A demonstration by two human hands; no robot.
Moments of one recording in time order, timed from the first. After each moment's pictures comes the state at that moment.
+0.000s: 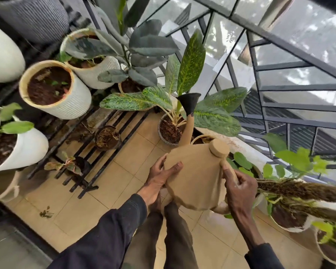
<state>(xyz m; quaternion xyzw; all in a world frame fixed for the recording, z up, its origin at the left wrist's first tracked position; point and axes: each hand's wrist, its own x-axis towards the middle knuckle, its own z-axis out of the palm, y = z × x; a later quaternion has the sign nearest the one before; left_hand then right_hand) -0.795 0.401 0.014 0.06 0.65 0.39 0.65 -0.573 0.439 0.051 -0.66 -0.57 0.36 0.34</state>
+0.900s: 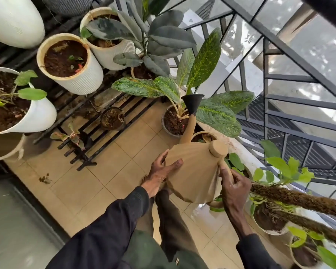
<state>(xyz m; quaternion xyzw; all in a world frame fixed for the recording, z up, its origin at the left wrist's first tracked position) -0.764 0.379 0.014 0.02 0.66 0.43 0.62 -0.550 0.439 0.061 -0.64 -0.62 0.35 0.29</state>
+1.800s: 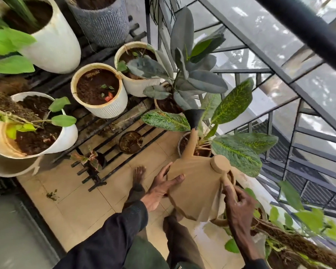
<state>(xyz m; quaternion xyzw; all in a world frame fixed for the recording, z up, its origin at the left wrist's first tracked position) -0.911 0.410 0.036 -0.01 0.61 0.44 0.66 -0.691 0.479 0.089 -0.64 -0.62 0.38 0.25</state>
